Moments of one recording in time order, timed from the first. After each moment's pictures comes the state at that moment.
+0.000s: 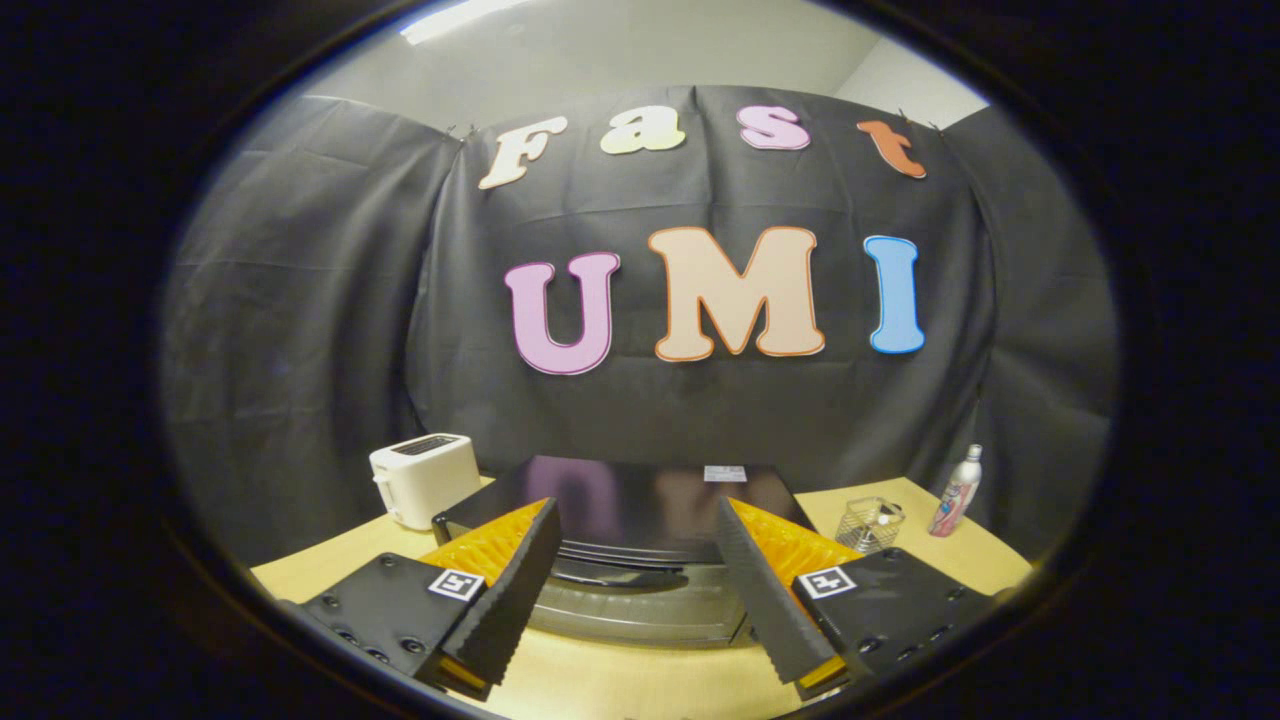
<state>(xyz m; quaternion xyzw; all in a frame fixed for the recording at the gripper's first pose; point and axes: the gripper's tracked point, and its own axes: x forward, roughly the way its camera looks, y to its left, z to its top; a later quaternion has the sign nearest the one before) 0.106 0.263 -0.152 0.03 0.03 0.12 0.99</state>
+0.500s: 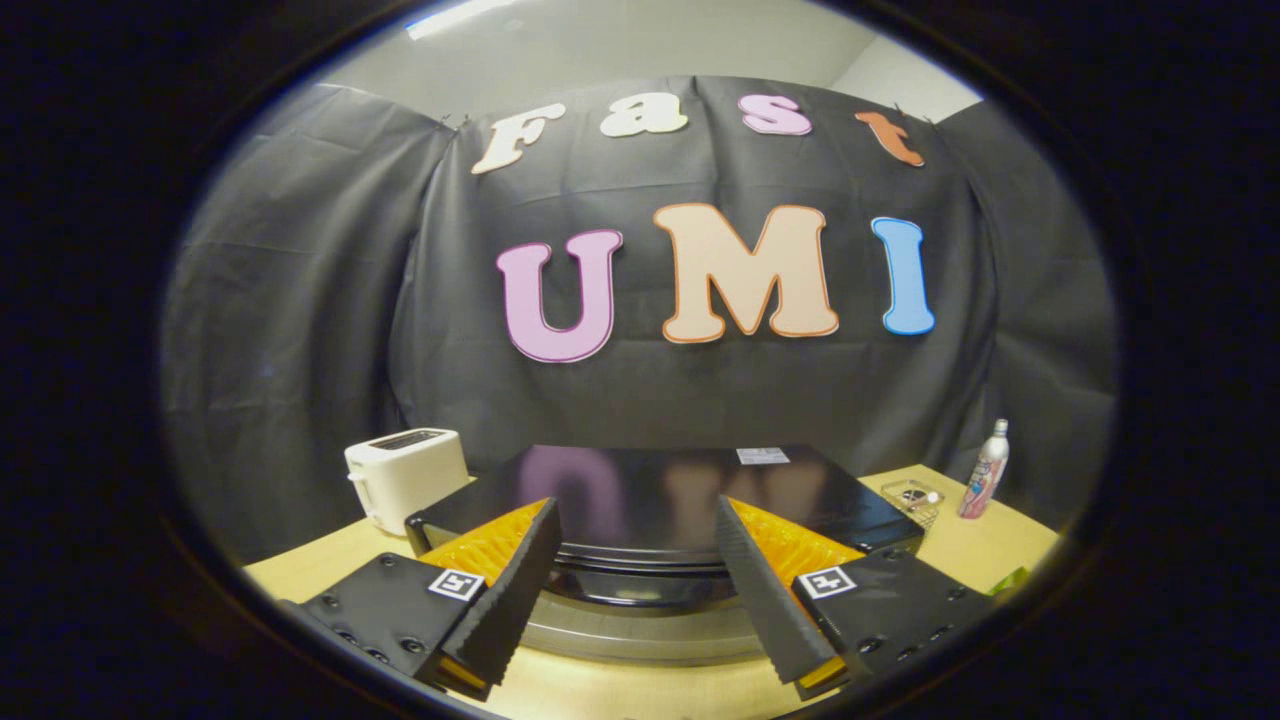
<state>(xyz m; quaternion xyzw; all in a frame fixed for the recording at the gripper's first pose) 0.144 0.300 -0.198 0.04 0.04 0.10 0.99</state>
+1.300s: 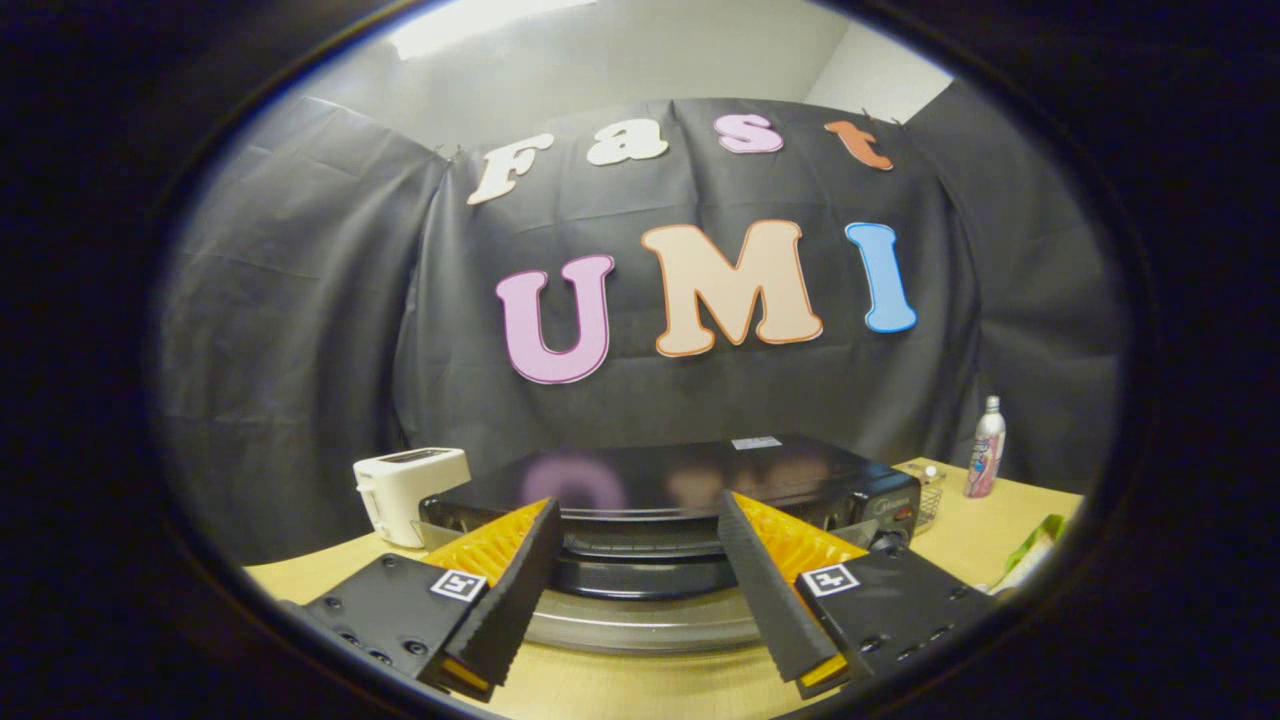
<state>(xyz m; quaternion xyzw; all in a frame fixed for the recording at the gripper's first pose) 0.095 0.293 -0.215 0.07 -0.02 0.10 0.99</state>
